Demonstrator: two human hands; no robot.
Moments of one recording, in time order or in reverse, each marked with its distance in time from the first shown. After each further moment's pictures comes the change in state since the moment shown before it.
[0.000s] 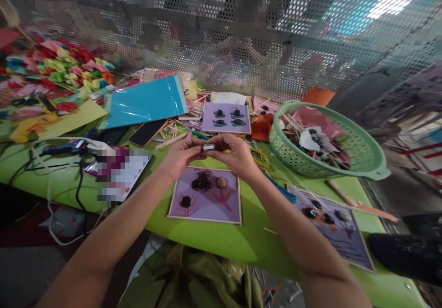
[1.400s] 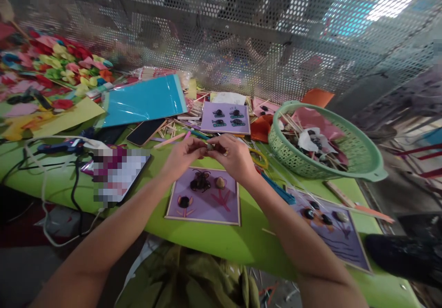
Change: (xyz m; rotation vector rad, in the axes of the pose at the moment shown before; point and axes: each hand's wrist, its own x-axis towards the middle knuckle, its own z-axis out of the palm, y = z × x) left_hand -0.004 -0.001 0.004 0.400 -0.004 0.205; right_hand -0.003 -0.005 -0.002 -0.451 0.047 -0.185
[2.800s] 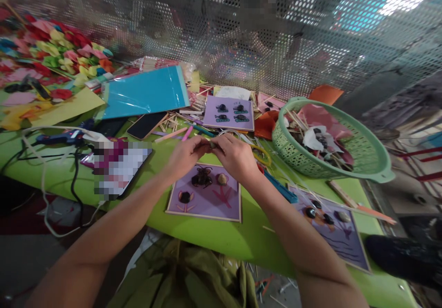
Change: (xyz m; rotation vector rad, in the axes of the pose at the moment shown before) left_hand -0.007 0.000 0.002 0.483 0.032 0.135; right_hand -0.007 0.002 0.002 -0.307 -0.059 -0.121
